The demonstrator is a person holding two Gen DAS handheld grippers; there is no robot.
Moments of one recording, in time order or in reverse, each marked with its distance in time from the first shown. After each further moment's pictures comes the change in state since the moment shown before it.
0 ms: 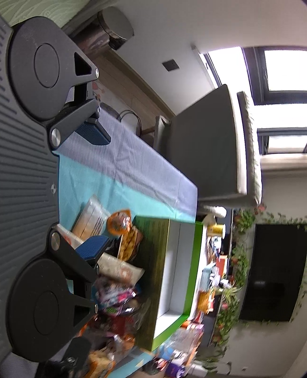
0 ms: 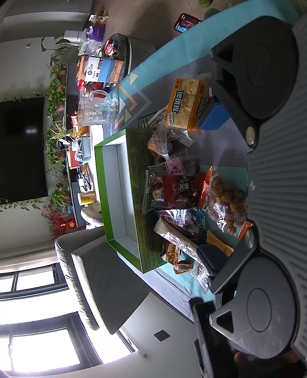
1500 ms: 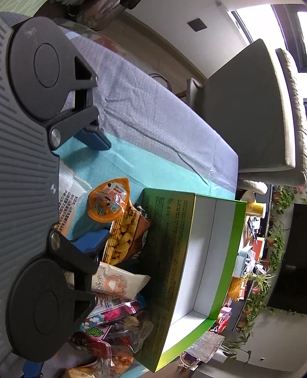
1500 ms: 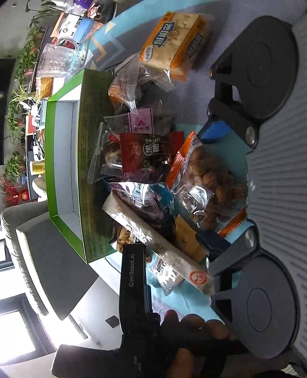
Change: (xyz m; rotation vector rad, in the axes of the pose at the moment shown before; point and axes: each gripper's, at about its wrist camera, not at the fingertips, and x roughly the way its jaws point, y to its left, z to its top) left arm 0.115 -0.018 0.023 0.014 0.218 -0.161; right arm 0.066 0.018 -0.003 -0.115 0.242 0.099
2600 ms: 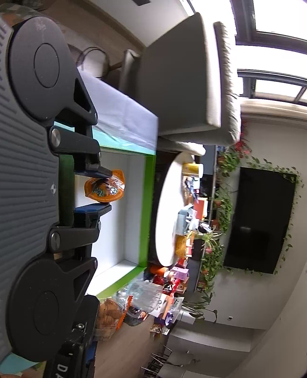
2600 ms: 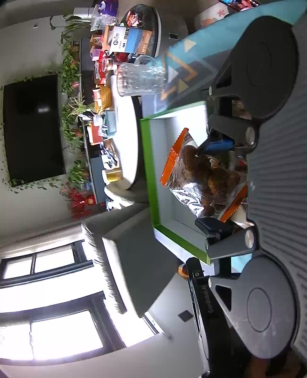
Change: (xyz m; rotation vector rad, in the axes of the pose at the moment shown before) left arm -0.058 -0.035 0.070 0.078 -0.293 -0.162; right arm -0.042 -0.040 0.085 0.083 -0.343 0.038
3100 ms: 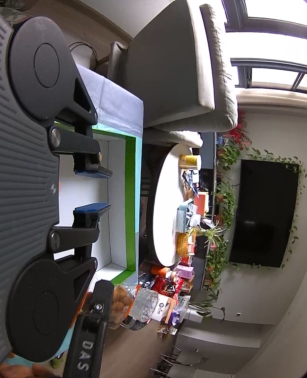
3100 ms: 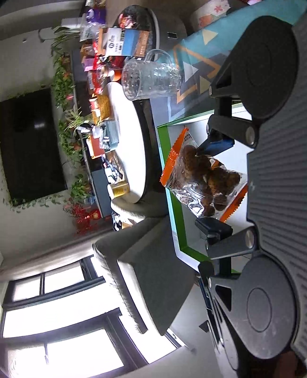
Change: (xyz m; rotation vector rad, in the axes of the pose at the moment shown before) left arm 0.063 -0.017 0.027 0.046 0.019 -0.013; right arm 0.056 -0.025 0.032 0.093 -0.007 -0.041
